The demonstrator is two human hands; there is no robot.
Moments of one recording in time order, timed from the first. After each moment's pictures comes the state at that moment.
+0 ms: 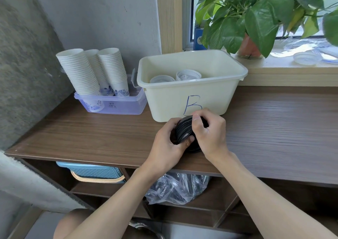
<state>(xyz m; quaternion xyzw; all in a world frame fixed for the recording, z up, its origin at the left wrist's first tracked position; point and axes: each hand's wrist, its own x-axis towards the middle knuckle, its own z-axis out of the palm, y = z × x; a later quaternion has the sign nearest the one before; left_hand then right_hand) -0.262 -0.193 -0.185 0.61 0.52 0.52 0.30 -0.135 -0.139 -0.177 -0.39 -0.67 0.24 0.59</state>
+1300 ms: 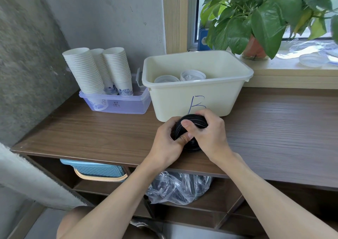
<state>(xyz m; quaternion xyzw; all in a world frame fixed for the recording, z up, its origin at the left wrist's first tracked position) -0.269 -0.186 -0.185 0.58 0.52 0.54 0.33 -0.138 -0.140 -0.179 -0.39 -0.68 0.31 0.55</state>
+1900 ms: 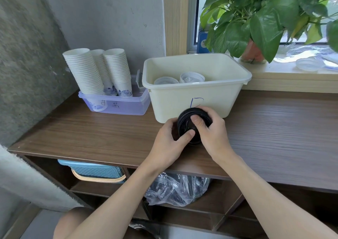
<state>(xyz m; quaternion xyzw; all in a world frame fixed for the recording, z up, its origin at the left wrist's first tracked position) -0.267 -0.187 -0.183 0.56 0.56 0.51 0.33 -0.131 -0.137 -0.174 -0.39 -0.64 0.37 0.55</state>
